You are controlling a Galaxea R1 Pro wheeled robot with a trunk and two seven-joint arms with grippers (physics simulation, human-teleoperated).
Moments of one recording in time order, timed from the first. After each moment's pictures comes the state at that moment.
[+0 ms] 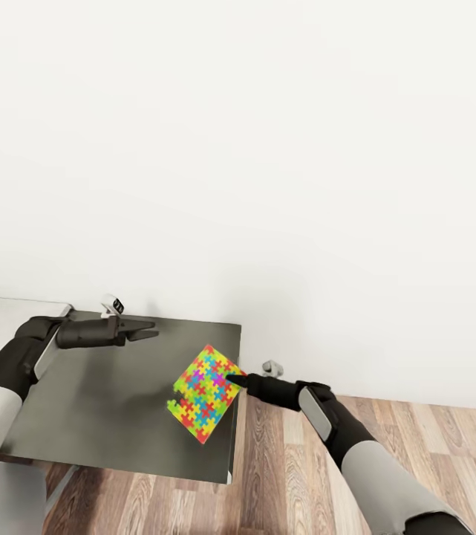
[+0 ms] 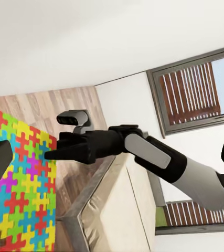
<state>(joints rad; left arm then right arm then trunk) -0.93 0.38 -0.08 -0.77 0.21 0.94 -1.57 -0.73 0.09 0.16 -0.59 -0.51 0.53 0.59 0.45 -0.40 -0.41</state>
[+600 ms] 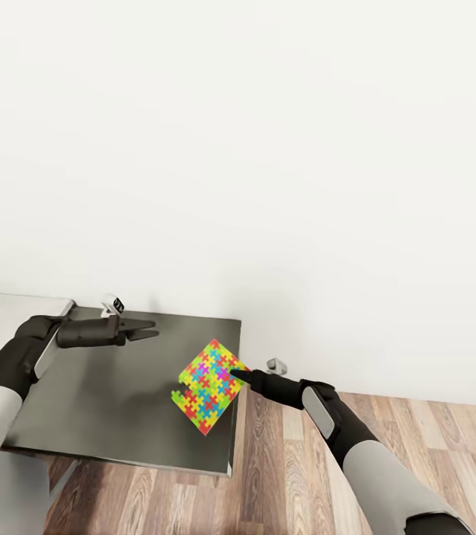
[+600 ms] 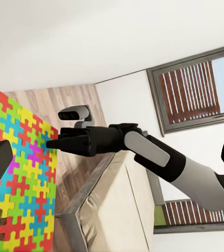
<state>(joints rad) -0.93 0.38 -0.09 -0.77 0.21 0.94 -1.57 -0.73 0.09 0.10 -0.59 -0.51 0.53 0.59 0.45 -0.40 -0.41</state>
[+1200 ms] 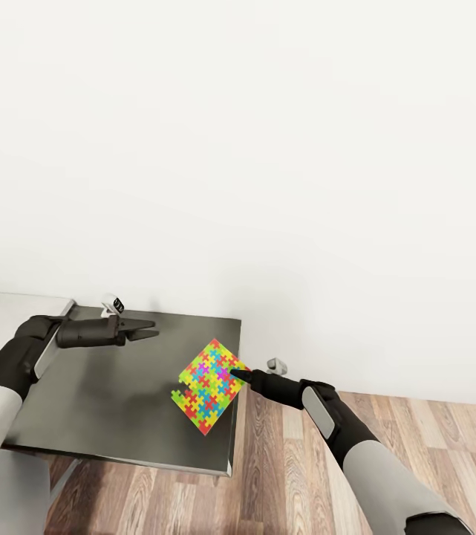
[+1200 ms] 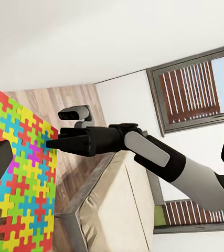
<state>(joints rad) -0.93 0.38 -0.09 -0.77 0.21 0.94 -1.57 -0.73 0.09 0.10 -0.59 -0.51 0.53 0.59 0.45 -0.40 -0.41</state>
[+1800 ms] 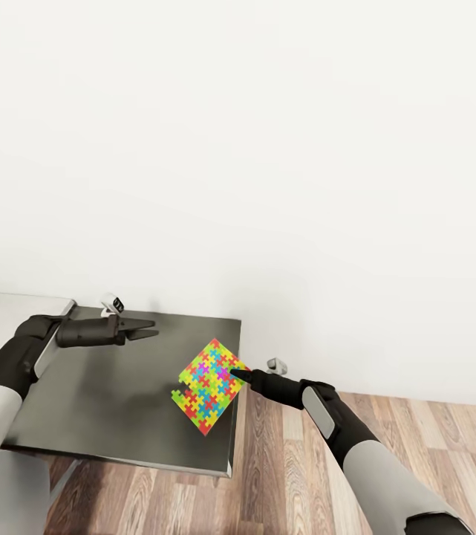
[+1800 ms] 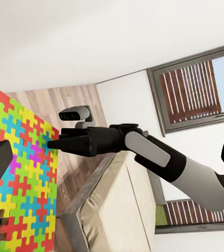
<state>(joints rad) -0.94 0.38 -0.09 -0.77 0.21 0.94 -1.57 -0.73 0.09 0.10 -0.59 -0.51 0.53 0.60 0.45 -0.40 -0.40</state>
